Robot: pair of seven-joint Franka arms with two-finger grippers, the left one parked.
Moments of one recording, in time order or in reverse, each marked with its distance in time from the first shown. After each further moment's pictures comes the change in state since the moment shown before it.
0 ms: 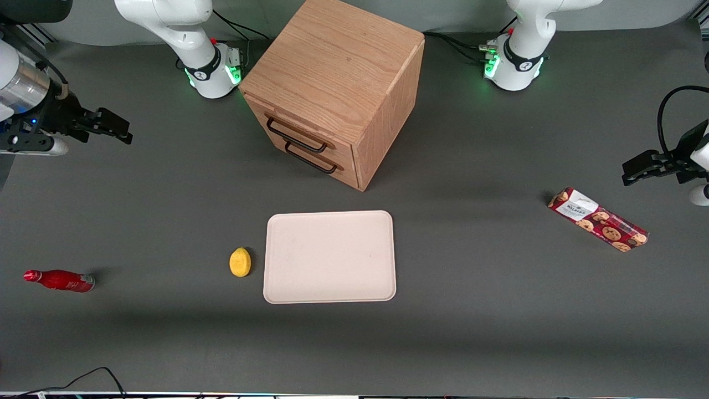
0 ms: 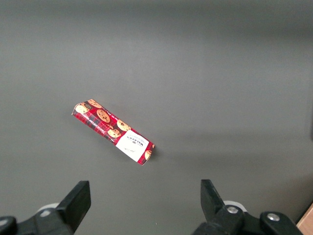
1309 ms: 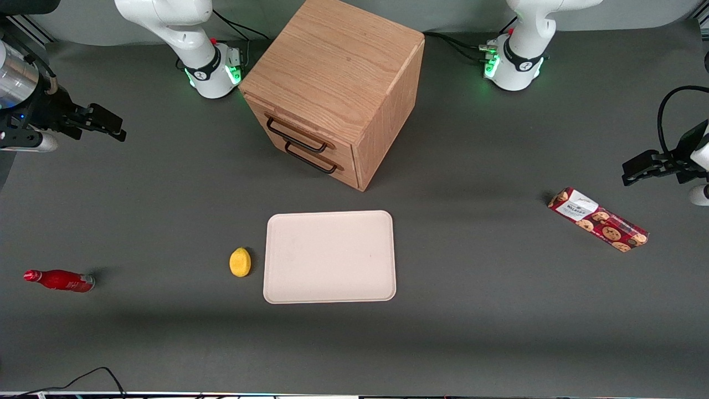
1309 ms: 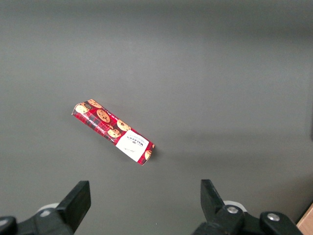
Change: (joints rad) arm 0.005 0.003 0.015 0.045 0.004 -0.040 -0.009
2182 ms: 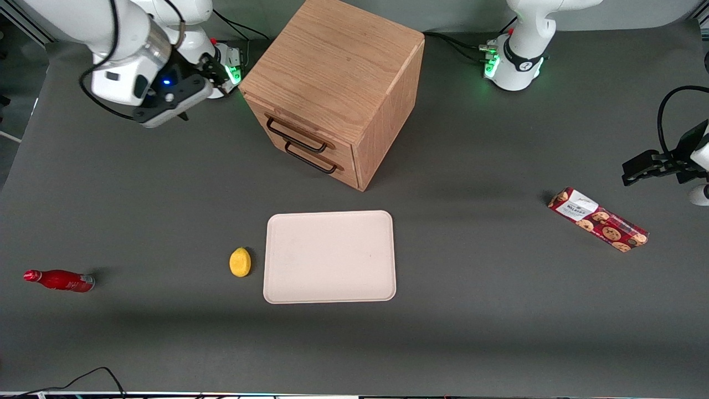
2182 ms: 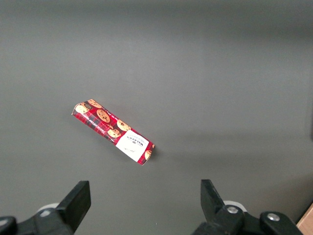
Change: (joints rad) arm 0.020 0.045 0.337 0.052 0.144 -0.049 -0.218
